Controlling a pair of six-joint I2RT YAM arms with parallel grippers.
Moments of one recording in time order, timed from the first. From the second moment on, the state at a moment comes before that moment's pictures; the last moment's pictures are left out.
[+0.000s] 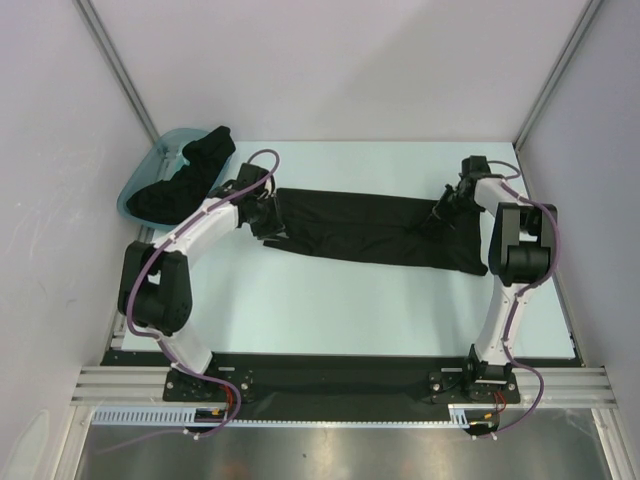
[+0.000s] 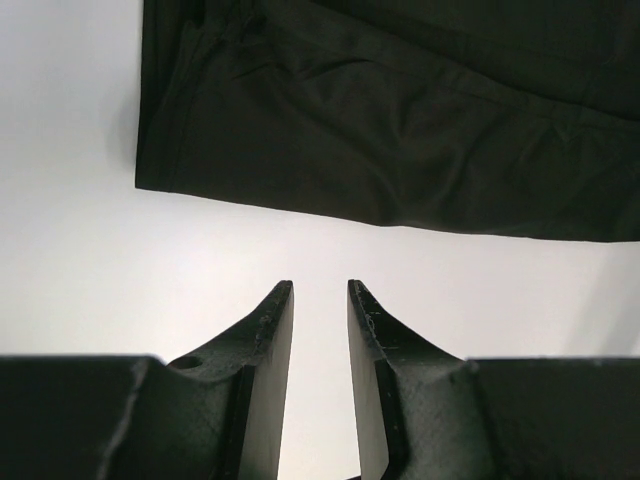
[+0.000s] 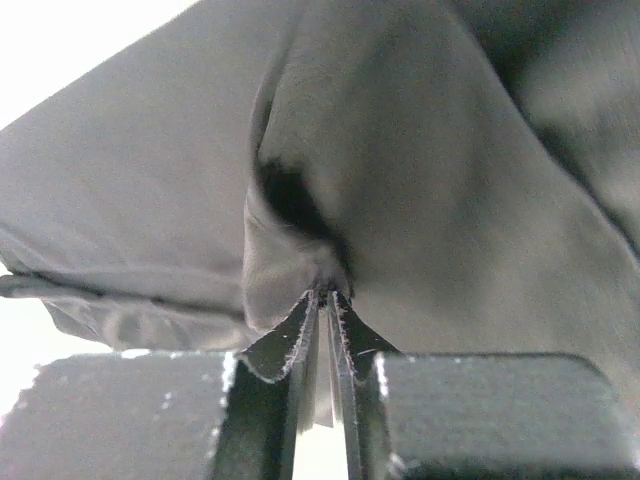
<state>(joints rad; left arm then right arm) -0.32 1.70 1.27 -0.62 0.14 -0.52 -0.06 2.06 1.47 -0.61 -0.38 0.56</state>
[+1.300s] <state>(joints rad) -0.42 2.09 1.74 -0.68 -0.06 -0.22 0.07 2.00 1.66 -0.93 0.09 0.44</state>
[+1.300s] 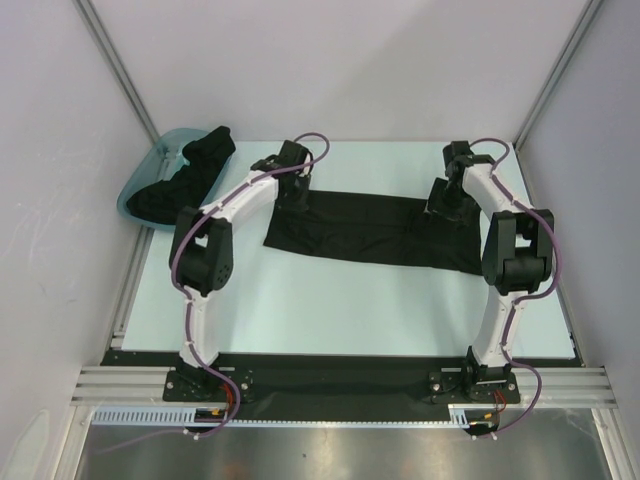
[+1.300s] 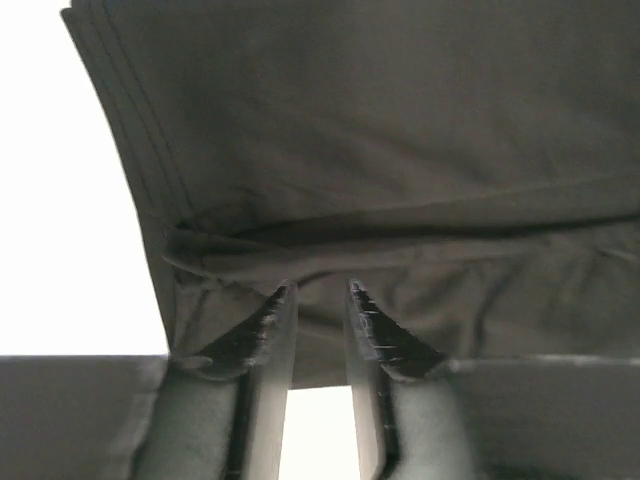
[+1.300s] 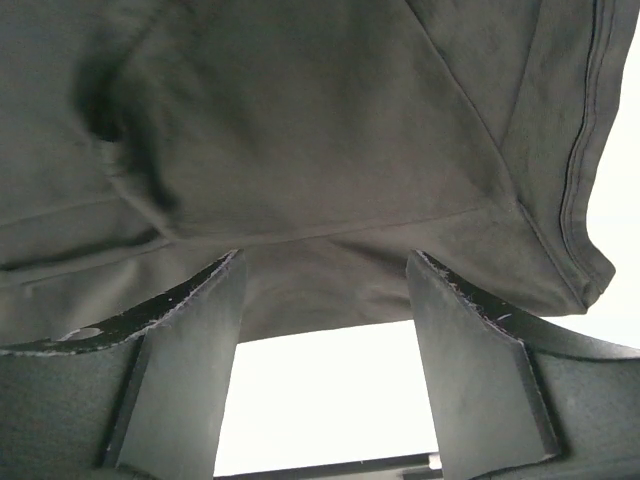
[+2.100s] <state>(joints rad) -0.23 1.81 1.23 -0.50 0.06 -0.27 0.09 1.92 1.48 -0.89 0.04 0.43</state>
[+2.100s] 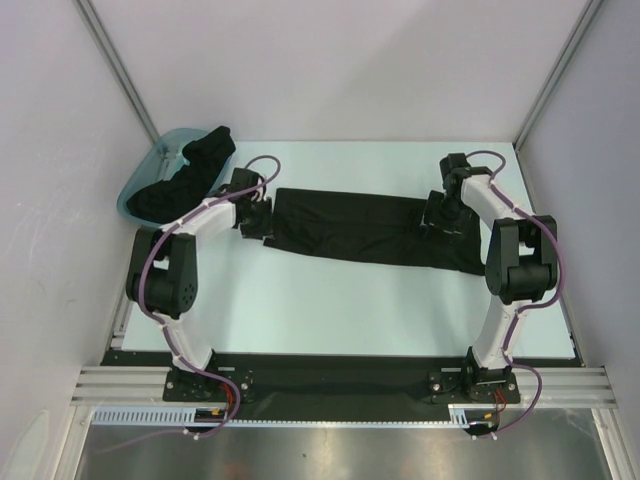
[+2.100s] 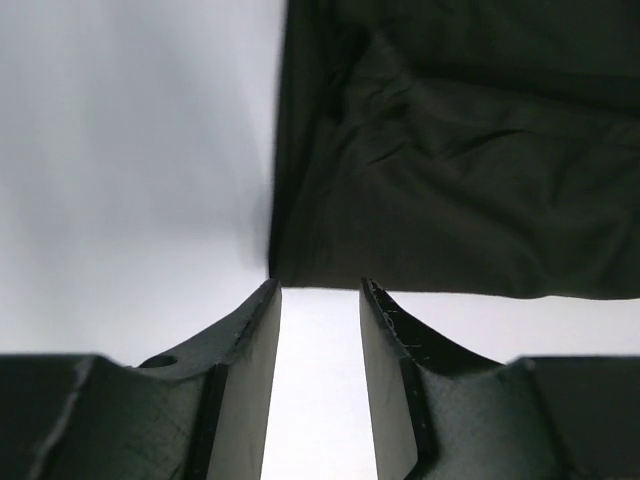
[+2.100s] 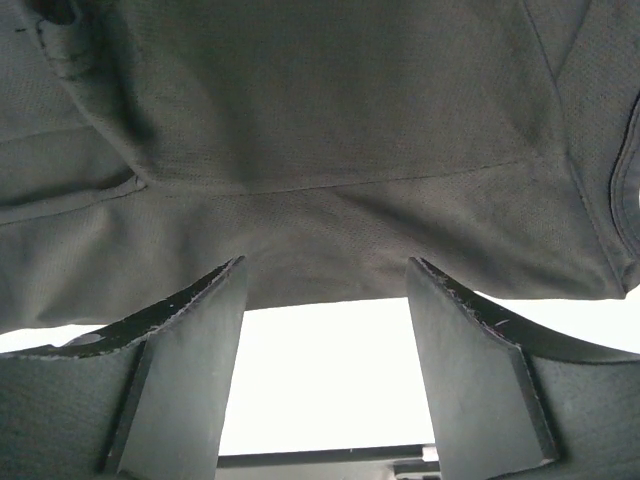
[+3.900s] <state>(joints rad) -0.23 1.82 1.16 -0.49 0.01 -0.32 0.09 1.91 1.48 -0.87 -0.02 0.41</state>
